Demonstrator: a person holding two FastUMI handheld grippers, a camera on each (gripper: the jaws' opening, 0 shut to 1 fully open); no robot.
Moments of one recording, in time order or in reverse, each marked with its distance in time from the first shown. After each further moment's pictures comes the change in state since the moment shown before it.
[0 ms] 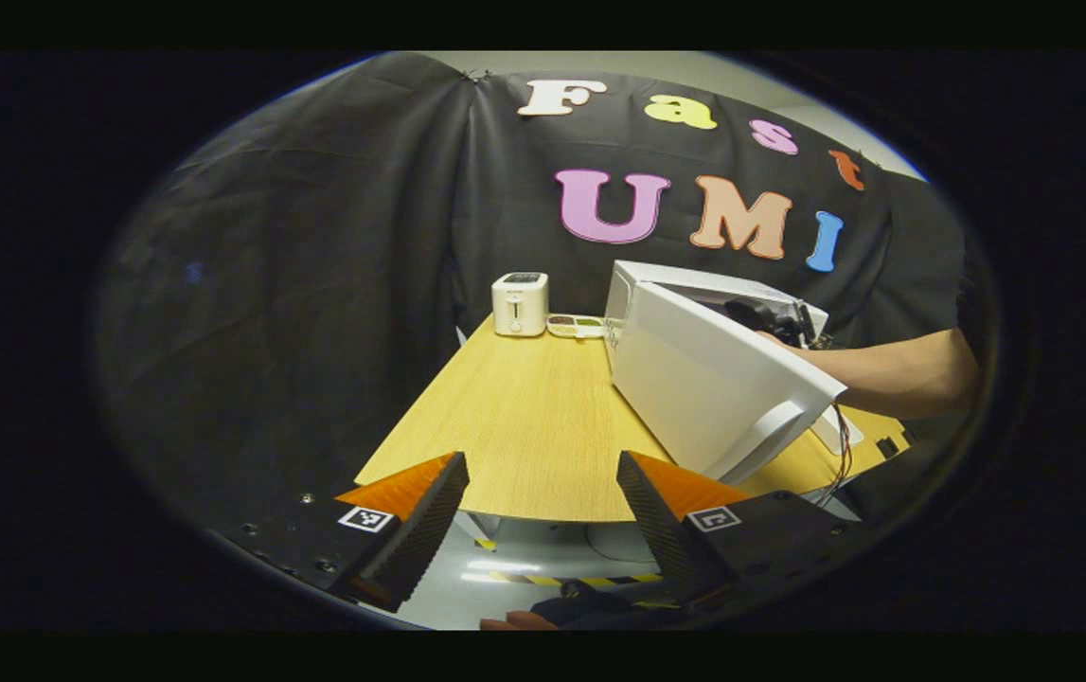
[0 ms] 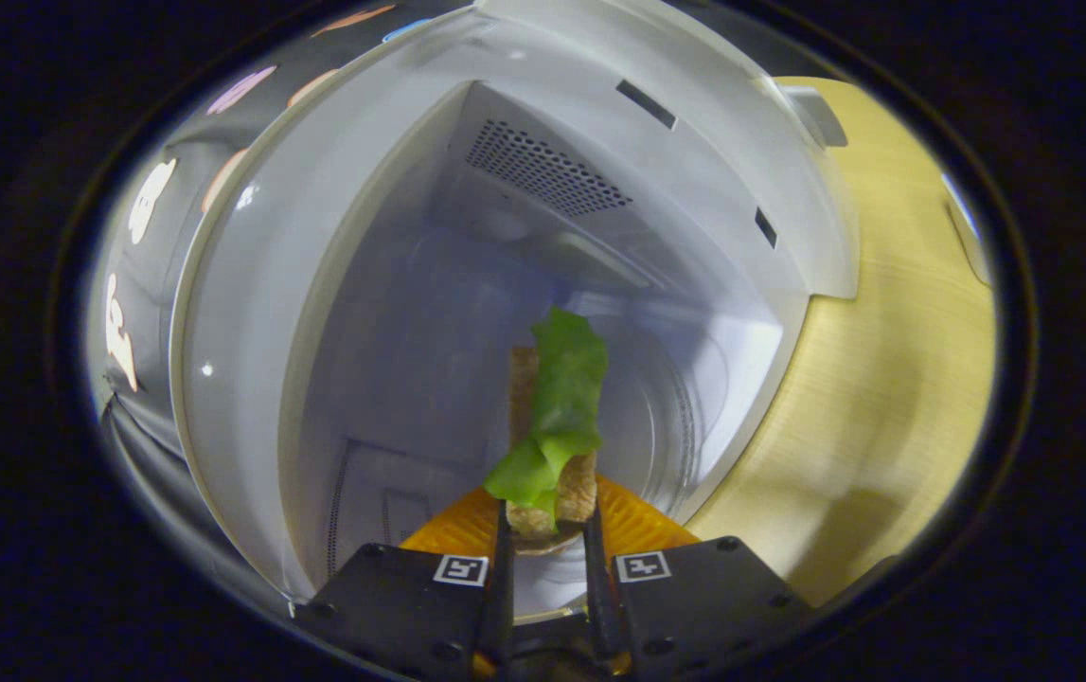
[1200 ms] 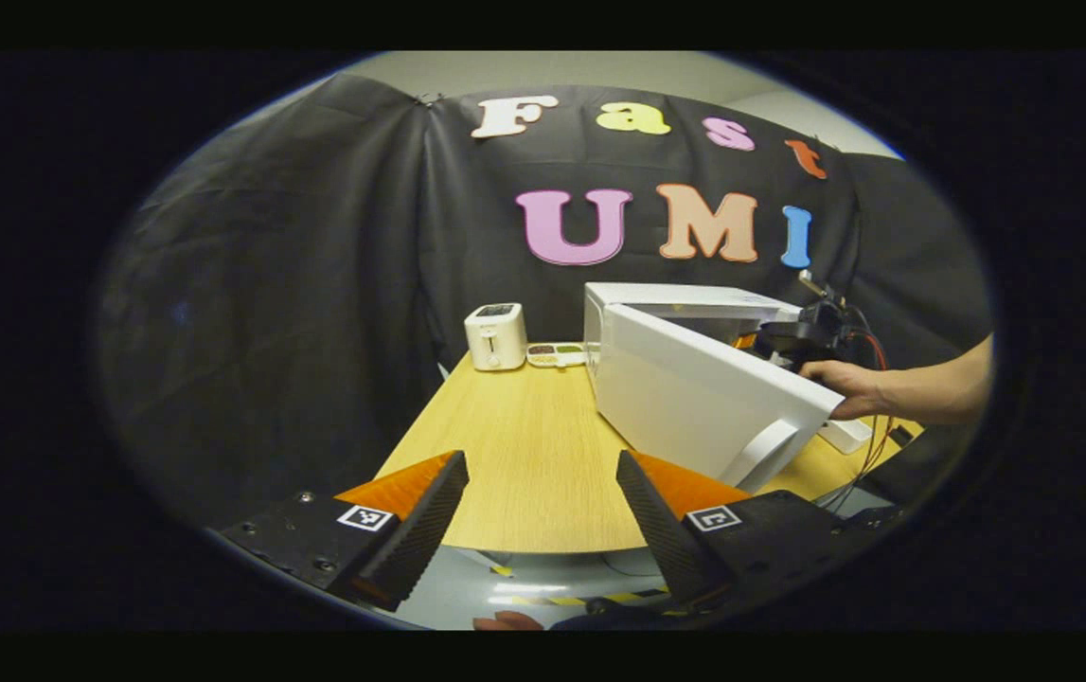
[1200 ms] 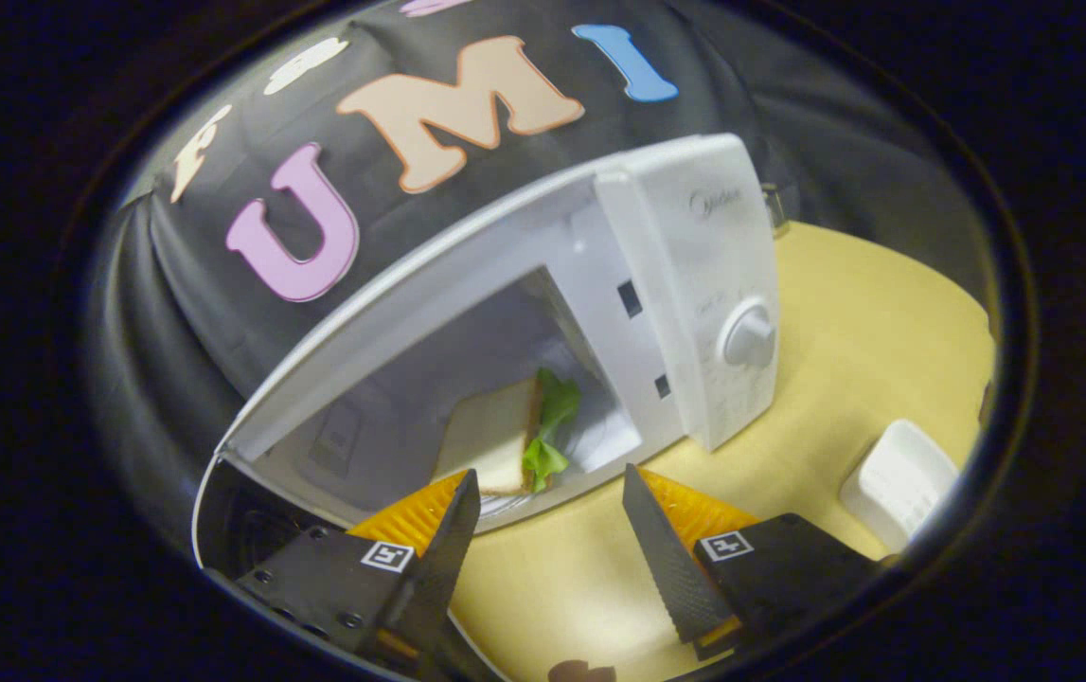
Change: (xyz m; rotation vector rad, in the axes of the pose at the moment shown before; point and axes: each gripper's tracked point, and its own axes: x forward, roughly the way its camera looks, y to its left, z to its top) left arm 0.034 -0.036 0.029 0.146 -0.116 -0.039; right arm -0.109 -0.039 0.068 -0.612 -0.105 0.018
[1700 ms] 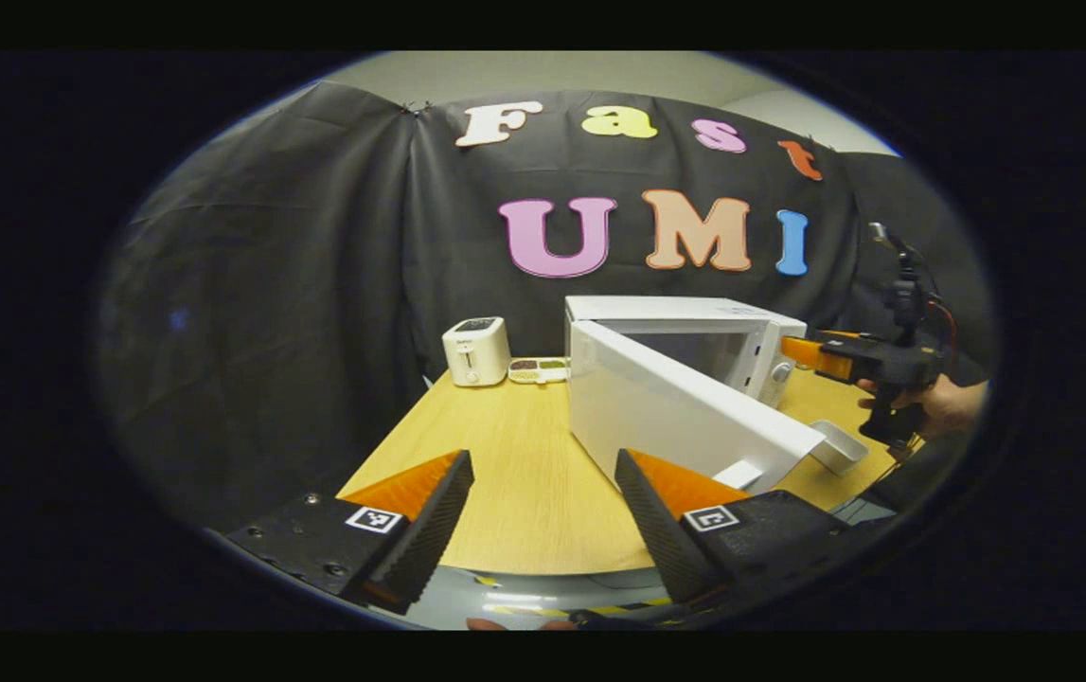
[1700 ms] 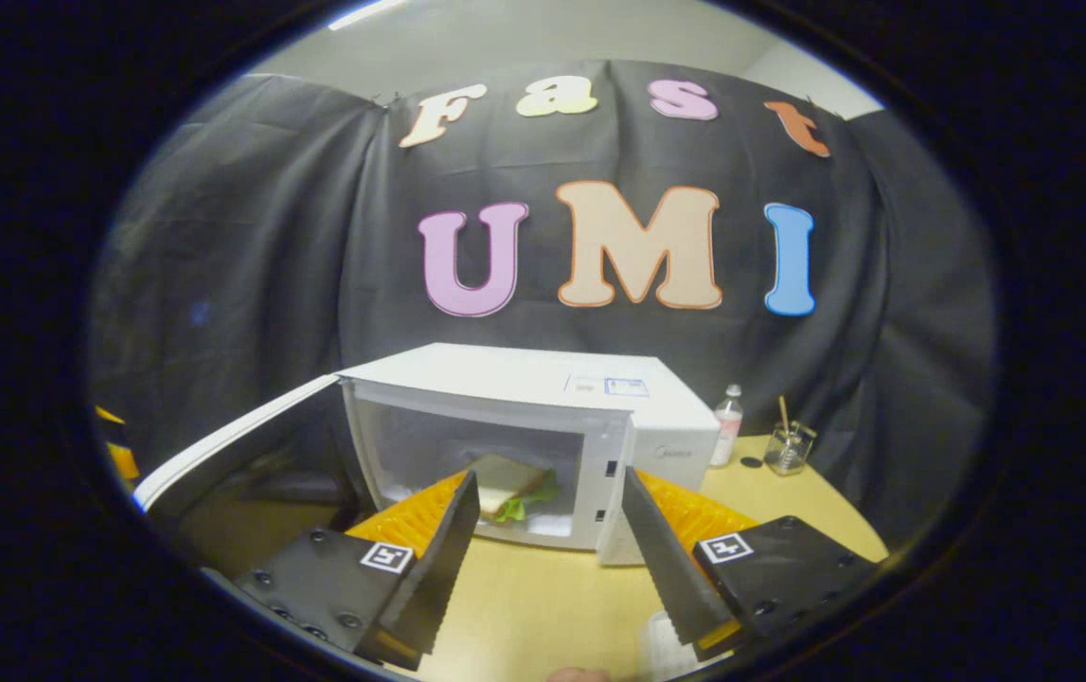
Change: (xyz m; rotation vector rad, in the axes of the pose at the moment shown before) left arm 0.021 -0.049 0.015 -0.058 -0.017 0.006; right arm -0.137 -0.004 0.089 -0.584 -0.310 0.237
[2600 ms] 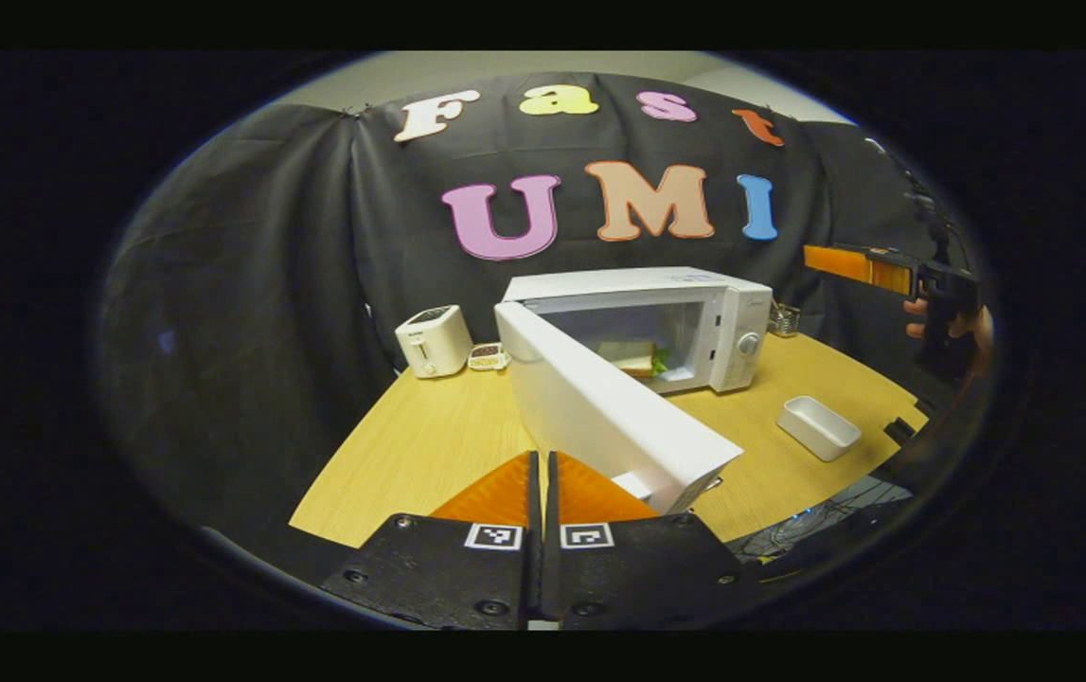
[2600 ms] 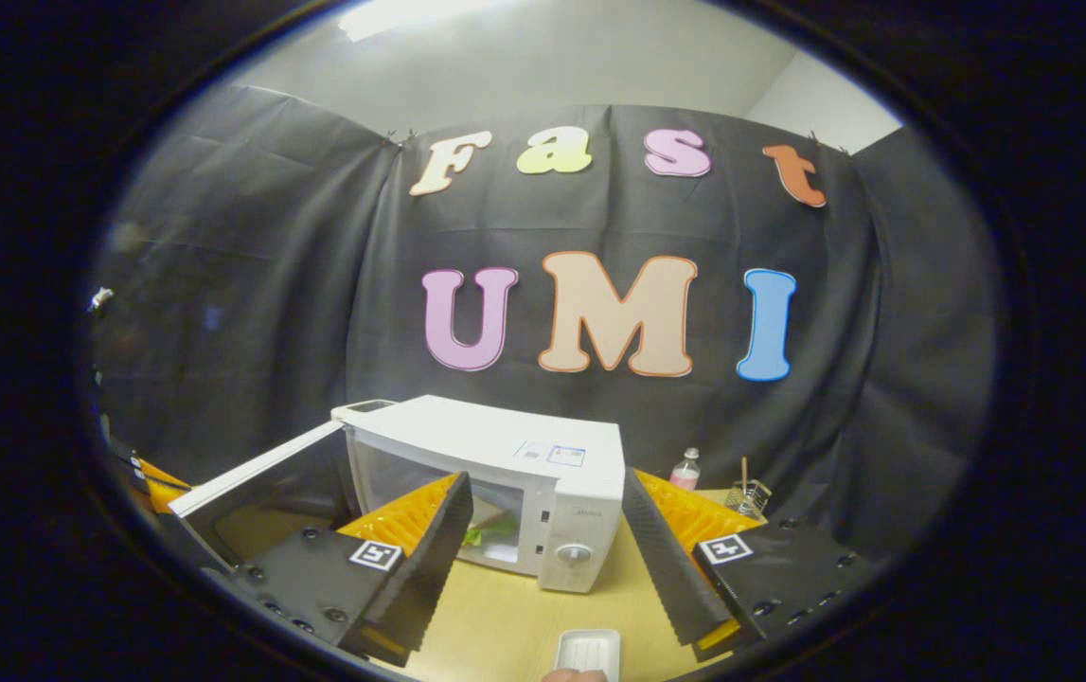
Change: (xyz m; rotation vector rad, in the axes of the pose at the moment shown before) left arm 0.019 -0.077 -0.012 0.147 0.064 -0.037; right arm -0.043 -0.058 0.069 -0.011 -0.110 0.010
